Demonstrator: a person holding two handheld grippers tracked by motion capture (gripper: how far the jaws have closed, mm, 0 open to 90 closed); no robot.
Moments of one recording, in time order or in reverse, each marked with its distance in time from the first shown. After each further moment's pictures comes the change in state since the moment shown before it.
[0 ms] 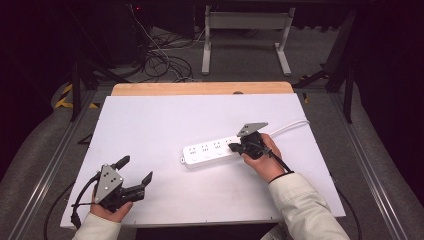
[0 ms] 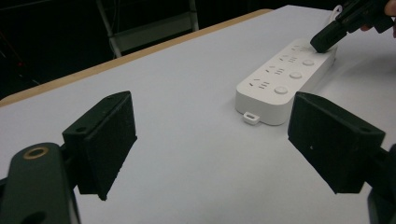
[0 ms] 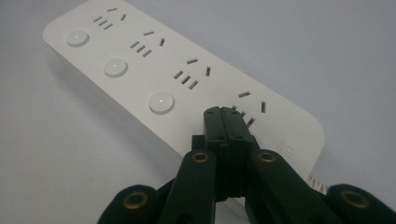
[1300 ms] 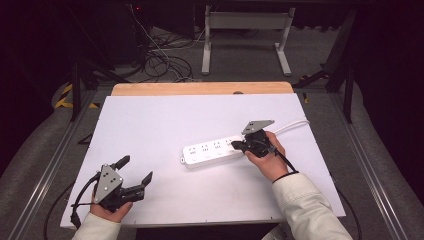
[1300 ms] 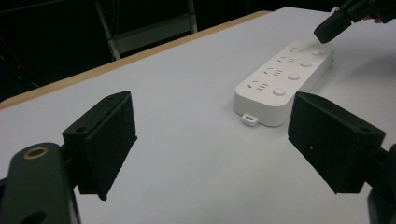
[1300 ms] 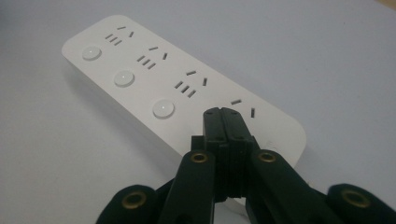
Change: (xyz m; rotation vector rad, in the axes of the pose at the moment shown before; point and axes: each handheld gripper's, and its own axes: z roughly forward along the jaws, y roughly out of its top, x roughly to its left) left arm 0.000 0.001 -0.001 -0.005 -0.007 0.002; right arm -0.004 0.002 -0.014 -0.039 0.019 -0.002
